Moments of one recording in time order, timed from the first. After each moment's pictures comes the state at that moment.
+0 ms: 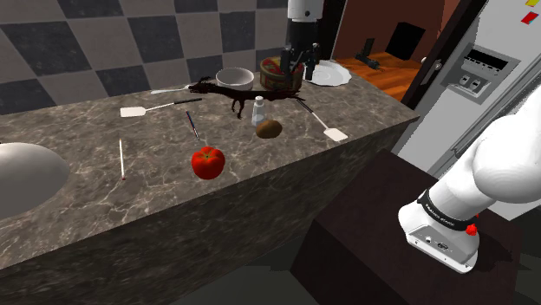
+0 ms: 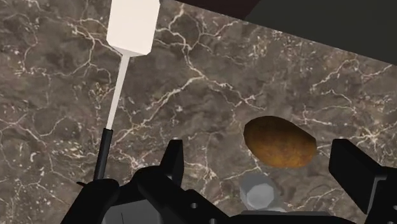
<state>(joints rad) 0.07 0.01 0.09 -1.93 0.11 1.77 0.11</state>
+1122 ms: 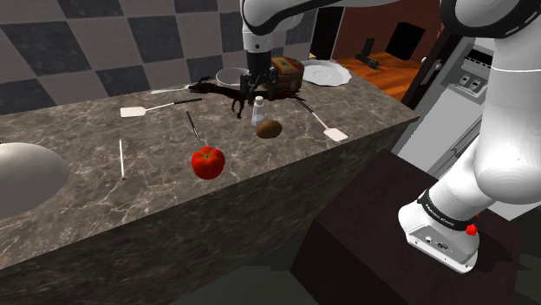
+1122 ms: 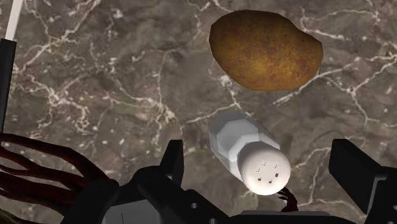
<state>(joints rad) 0.12 0.48 0.11 -1.54 0.07 1.81 0.18</state>
